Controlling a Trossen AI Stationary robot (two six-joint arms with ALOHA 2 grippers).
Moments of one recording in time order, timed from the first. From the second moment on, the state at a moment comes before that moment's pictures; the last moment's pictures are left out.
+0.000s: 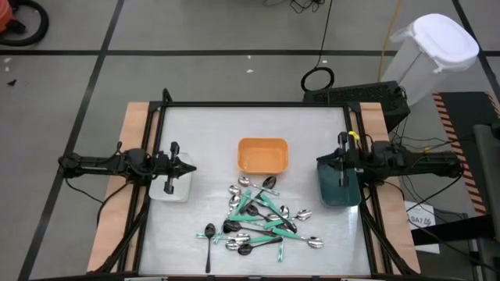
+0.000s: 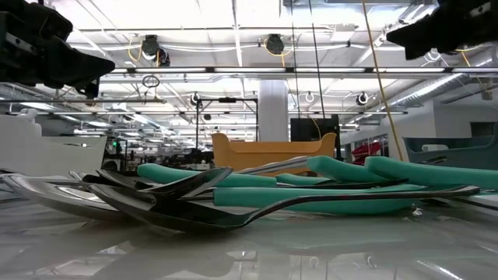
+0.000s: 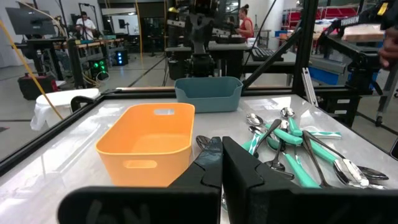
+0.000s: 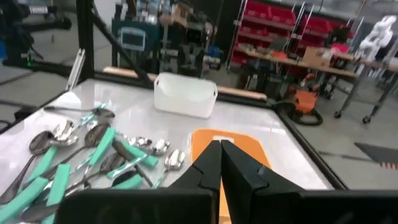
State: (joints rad) left arm -0.05 0.03 0.01 0.01 0.00 0.02; right arm 0.04 0.24 0.32 -0.20 0.08 -0.17
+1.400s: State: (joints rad) left arm -0.05 0.03 0.01 0.01 0.00 0.04; right arm 0.06 1.33 1.93 -1.01 0.21 0.09
